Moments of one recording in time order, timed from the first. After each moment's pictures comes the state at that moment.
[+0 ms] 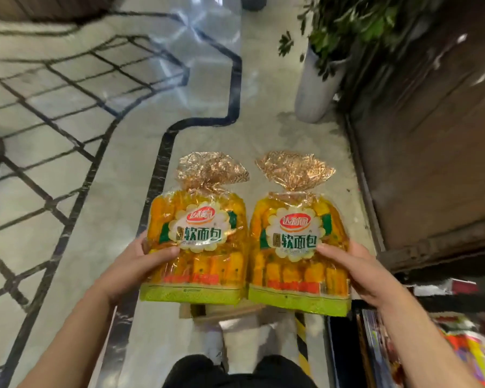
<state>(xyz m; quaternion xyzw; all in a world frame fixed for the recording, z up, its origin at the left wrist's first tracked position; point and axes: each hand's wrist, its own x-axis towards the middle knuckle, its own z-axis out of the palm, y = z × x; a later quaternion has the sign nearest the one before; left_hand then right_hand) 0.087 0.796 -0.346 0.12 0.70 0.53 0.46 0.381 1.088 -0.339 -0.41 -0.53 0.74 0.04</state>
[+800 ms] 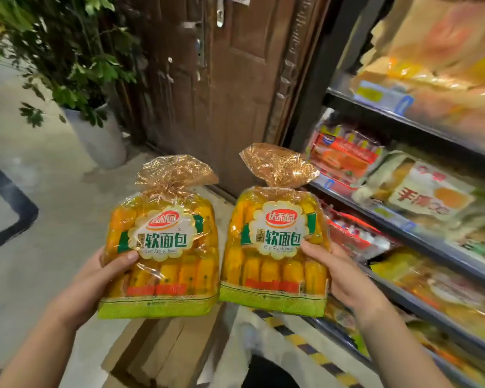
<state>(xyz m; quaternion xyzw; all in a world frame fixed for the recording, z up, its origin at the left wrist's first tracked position) 0.092 0.939 -0.324 0.42 0.50 0.38 0.66 0.510 0.881 -0.286 -0.56 -0.30 0.63 0.45</state>
